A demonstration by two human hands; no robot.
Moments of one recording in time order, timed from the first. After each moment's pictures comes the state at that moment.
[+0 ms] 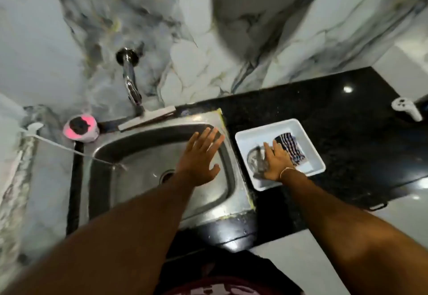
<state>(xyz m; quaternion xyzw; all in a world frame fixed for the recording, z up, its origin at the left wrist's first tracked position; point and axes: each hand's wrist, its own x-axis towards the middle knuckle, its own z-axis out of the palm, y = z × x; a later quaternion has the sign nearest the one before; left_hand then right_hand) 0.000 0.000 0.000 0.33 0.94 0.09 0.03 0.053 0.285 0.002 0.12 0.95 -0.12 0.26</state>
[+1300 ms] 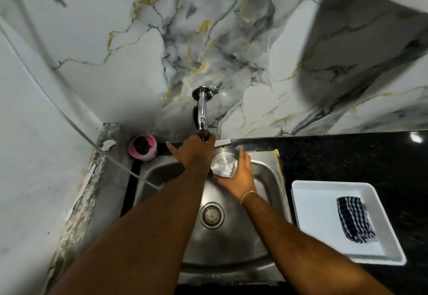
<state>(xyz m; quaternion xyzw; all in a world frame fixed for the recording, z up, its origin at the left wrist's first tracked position) -0.158 -0.121 0.062 -0.25 0.95 0.16 0.04 -0.092 0.016 0.012 0.08 0.87 -0.49 0.09</state>
